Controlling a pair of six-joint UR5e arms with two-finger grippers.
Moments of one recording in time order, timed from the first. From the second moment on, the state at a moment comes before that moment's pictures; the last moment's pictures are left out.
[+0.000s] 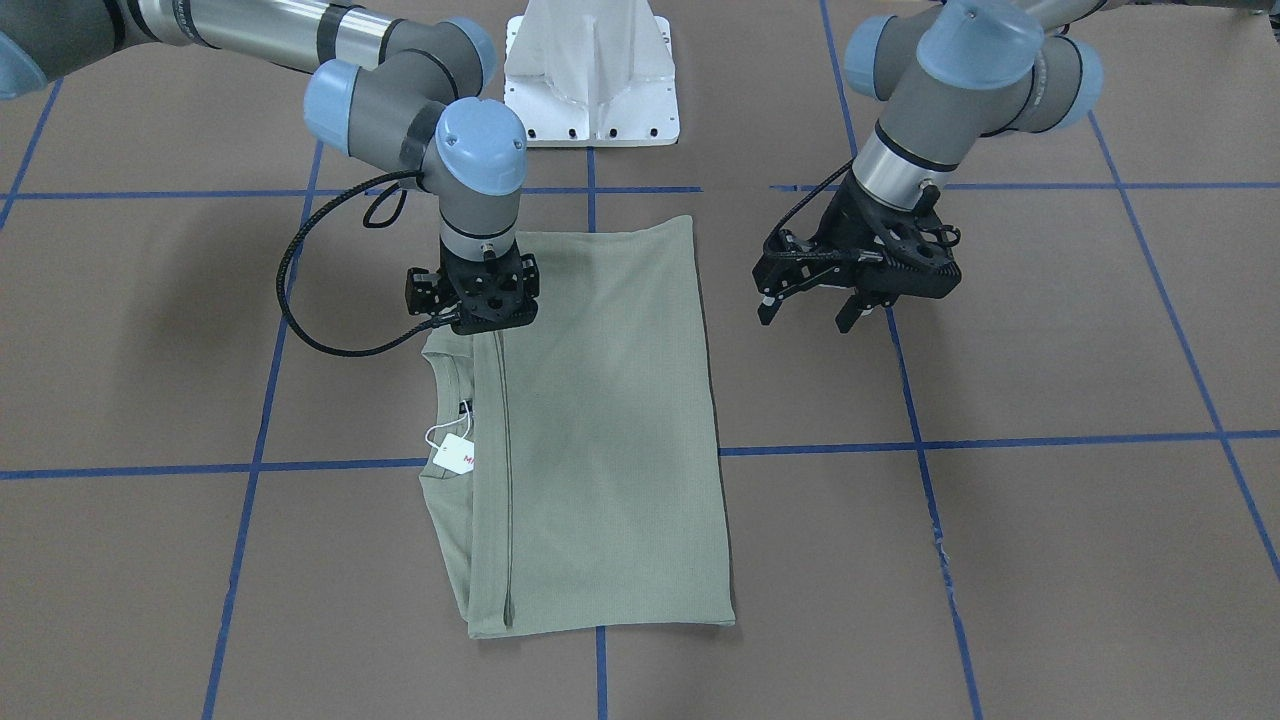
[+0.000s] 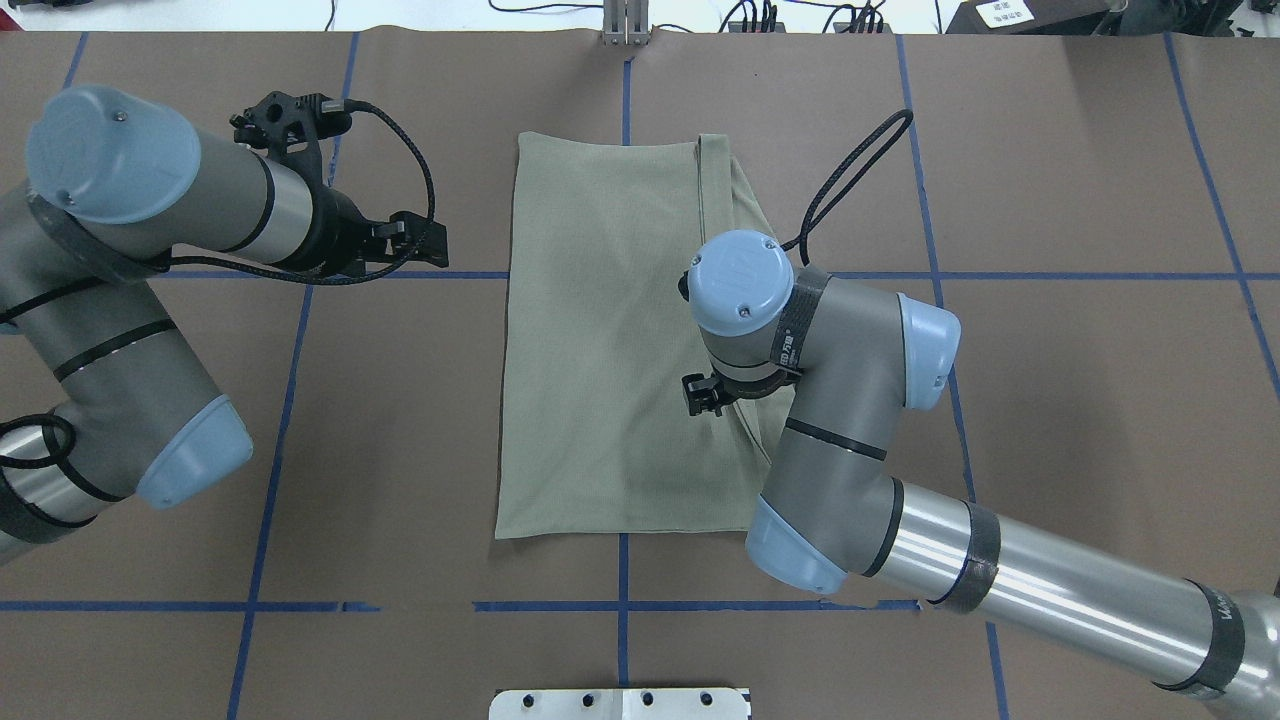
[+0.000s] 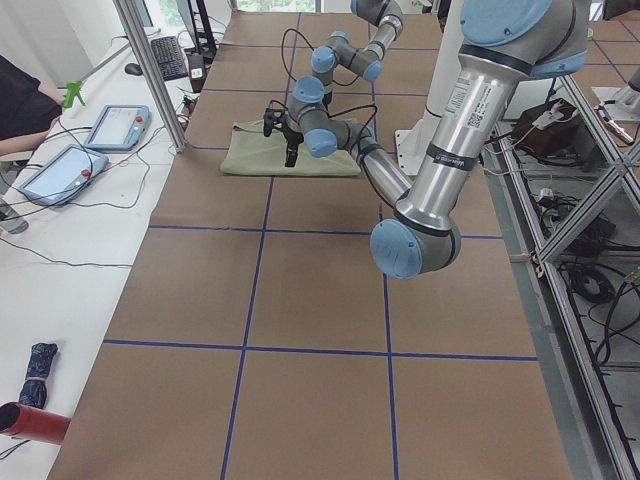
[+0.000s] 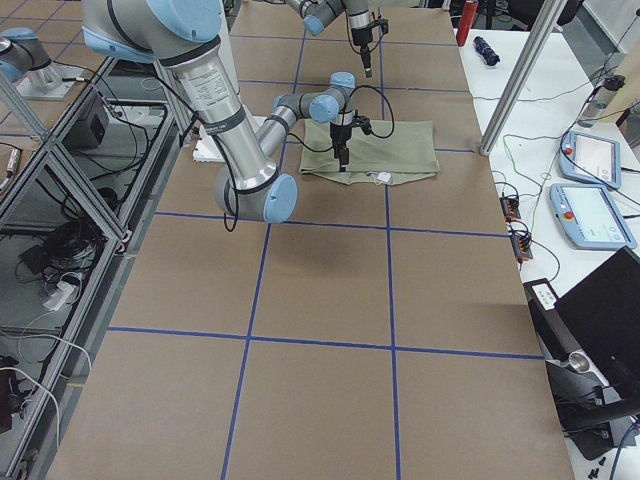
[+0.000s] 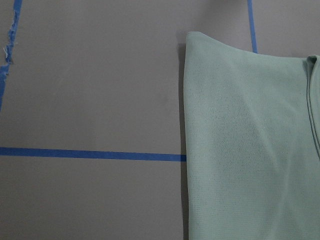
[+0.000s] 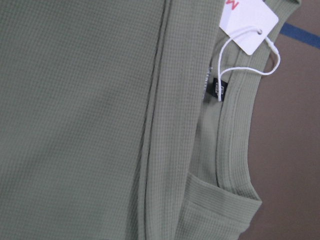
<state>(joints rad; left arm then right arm) -0.76 -1.99 -1.85 -1.92 -1.95 -1.20 0.50 -0.91 1.62 -1.77 1.81 0.89</state>
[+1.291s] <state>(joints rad) -0.74 -1.99 -1.85 -1.93 -1.95 -1.21 0.54 -1.01 1.66 -1.77 1.83 0.87</state>
